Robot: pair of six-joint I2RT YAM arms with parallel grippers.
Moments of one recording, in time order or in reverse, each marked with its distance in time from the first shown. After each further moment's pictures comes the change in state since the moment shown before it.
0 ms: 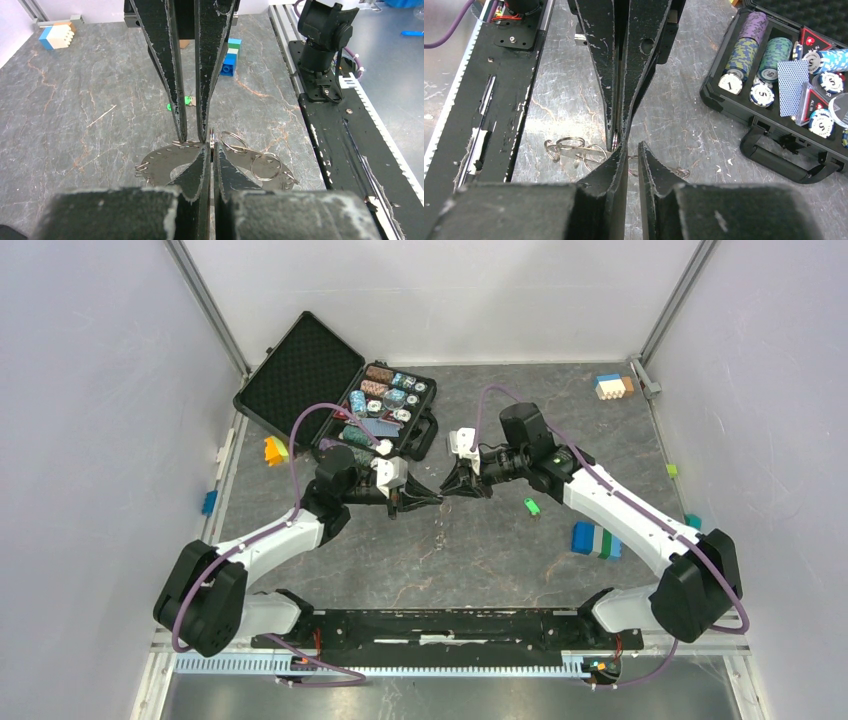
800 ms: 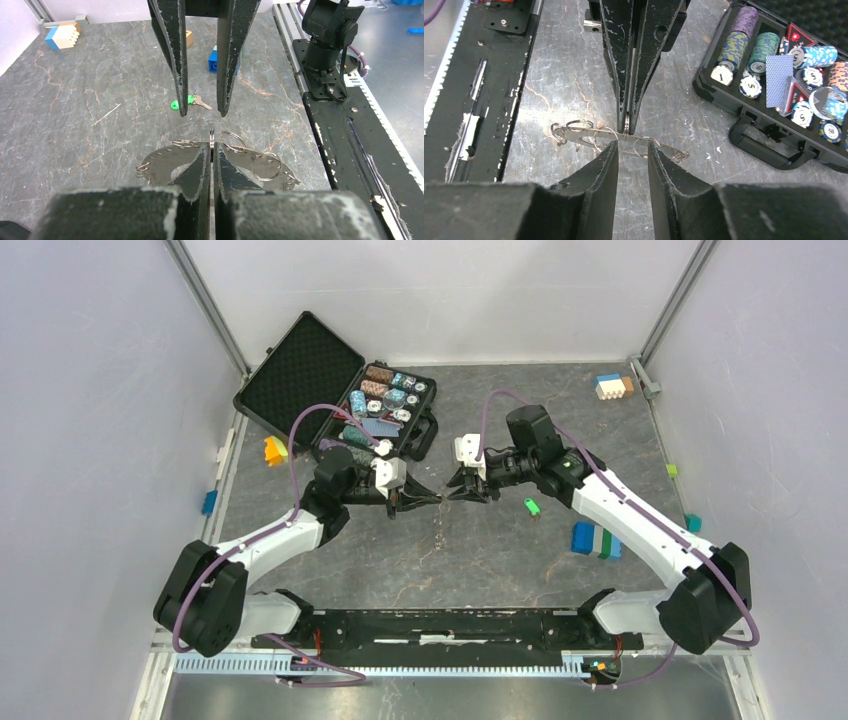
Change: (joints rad) left arm 0.008 0.000 -0.010 0.006 -0.003 0.012; right arm 0.000 -0.061 0.001 -0.090 0.056 -0.084
